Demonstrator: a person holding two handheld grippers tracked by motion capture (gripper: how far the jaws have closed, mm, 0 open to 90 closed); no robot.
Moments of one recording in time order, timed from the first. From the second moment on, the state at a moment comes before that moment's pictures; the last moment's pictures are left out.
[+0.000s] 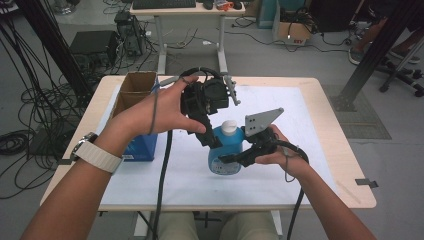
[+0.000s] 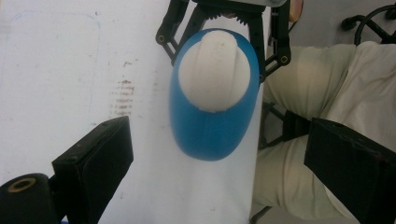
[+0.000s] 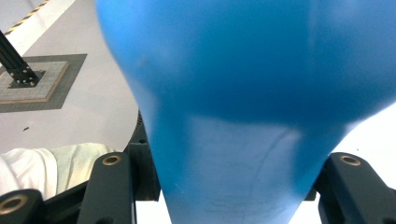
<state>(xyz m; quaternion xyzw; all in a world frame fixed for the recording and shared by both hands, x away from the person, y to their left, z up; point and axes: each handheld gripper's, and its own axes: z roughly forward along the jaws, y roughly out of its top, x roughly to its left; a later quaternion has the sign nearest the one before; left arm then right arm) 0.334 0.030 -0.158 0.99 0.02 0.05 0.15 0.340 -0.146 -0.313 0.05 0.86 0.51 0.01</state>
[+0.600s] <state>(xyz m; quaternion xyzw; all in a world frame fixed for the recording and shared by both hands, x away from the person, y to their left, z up) 0.334 0.030 -0.158 0.99 0.03 0.05 0.15 0.340 -0.145 -0.312 0.04 0.86 0.51 0.01</state>
